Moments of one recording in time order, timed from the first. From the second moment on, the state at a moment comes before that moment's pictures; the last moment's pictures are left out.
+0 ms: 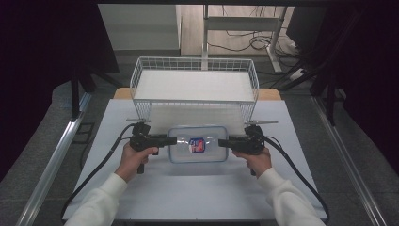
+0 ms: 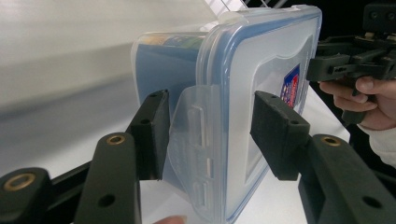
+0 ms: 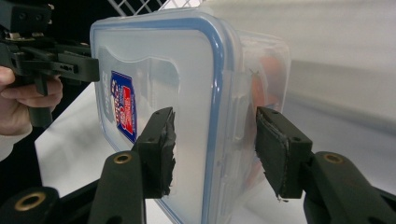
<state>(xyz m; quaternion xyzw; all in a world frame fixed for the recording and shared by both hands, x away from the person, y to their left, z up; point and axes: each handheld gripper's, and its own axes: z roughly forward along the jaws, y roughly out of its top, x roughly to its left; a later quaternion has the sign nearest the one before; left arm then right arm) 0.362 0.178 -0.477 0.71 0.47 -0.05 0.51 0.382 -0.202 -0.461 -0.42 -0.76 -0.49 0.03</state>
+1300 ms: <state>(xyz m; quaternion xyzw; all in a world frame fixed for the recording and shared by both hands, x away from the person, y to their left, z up) 0.428 0.175 -0.498 0.67 0.53 -0.03 0.52 0.447 -0.189 -0.489 -0.49 -0.71 -0.50 0.03</state>
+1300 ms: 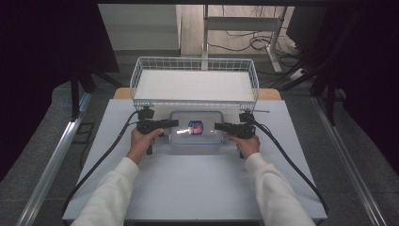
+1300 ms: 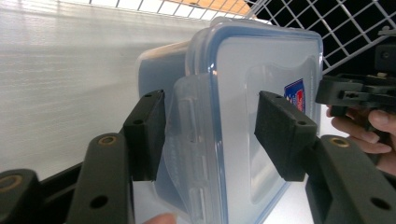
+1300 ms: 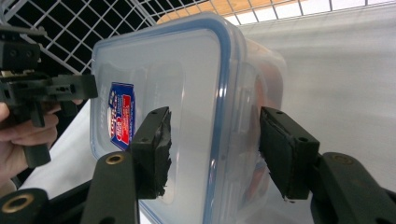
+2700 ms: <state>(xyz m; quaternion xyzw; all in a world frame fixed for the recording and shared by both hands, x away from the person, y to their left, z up) 0.278 0.188 -0.490 0.78 0.44 0.08 0.44 0.329 -0.160 -0.477 -0.29 -0.86 -0.41 -0.11</state>
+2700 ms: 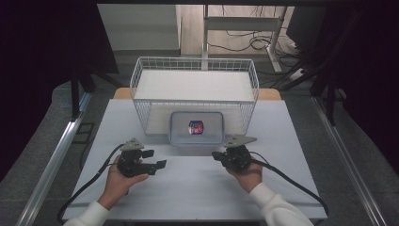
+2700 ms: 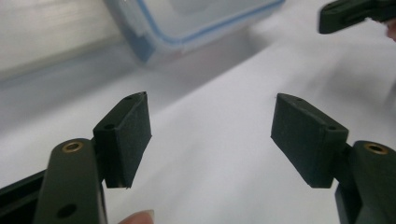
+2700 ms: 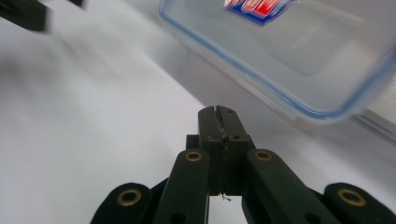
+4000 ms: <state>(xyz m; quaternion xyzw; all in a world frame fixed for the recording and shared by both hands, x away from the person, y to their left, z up) 0.267 0.199 -0.494 0.78 0.45 0.07 0.44 0.387 -0.089 -0.503 -0.32 -0.85 -0.40 -0.14</state>
